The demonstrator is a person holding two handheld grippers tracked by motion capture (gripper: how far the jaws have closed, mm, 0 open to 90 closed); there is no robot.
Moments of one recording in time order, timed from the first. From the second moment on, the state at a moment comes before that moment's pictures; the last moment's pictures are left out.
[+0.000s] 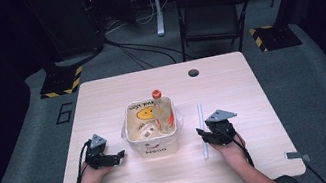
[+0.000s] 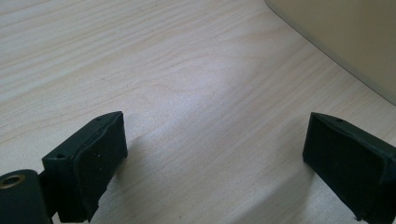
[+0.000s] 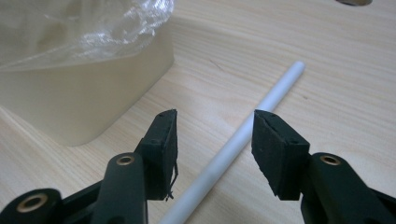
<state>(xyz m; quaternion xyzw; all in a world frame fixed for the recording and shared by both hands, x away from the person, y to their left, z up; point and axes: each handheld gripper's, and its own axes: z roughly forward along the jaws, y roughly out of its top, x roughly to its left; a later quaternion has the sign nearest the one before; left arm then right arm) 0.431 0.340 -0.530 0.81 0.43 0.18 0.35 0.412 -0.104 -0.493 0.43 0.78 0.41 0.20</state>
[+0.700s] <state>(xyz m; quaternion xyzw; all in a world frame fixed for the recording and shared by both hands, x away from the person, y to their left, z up) 0.431 0.340 -0.530 0.81 0.43 0.18 0.35 0.415 -0.103 -0.513 0.44 0.79 0.37 0.19</state>
